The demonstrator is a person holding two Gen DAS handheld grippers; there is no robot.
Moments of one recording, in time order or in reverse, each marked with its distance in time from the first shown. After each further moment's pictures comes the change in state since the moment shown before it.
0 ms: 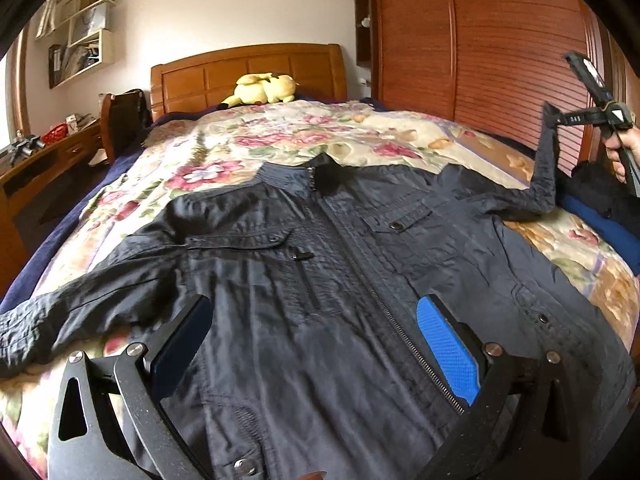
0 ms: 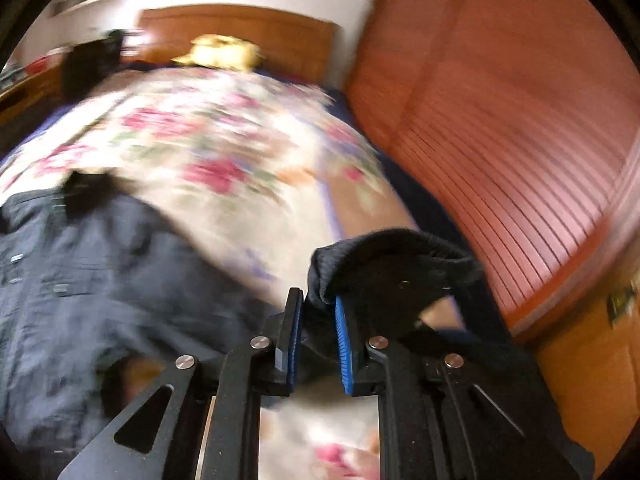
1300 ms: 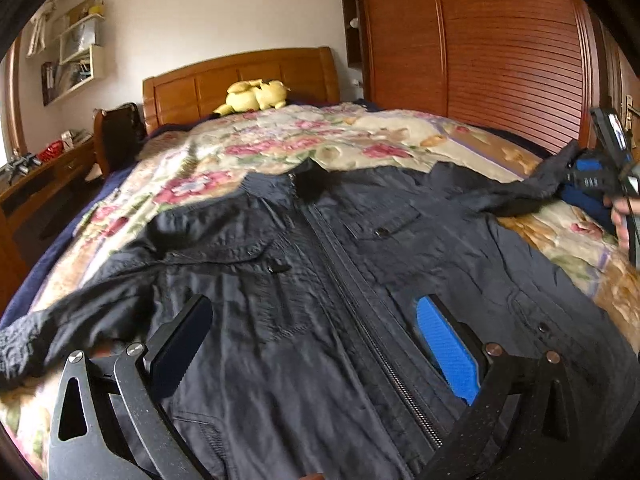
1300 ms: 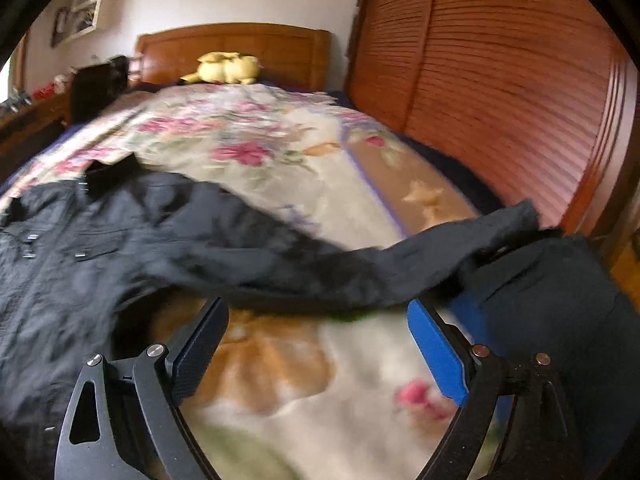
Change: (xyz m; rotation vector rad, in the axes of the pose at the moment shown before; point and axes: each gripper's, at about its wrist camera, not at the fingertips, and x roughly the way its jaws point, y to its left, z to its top) left arm 0.026 -0.039 0.005 0.041 0.000 0.000; right arm 0.084 -0.085 -0.110 0.157 -0.002 -0.069
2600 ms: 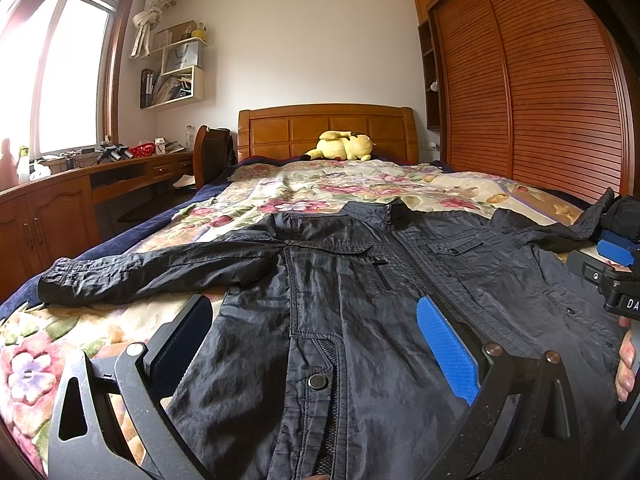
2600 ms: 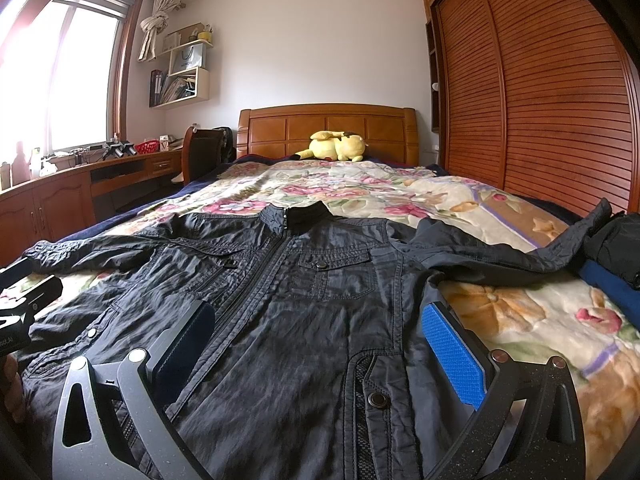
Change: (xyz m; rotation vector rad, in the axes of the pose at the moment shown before) left arm -0.106 0.047 -0.086 -0.151 -0.237 0.259; right arm -0.125 0.151 -0.137 0.053 -0.330 0.365
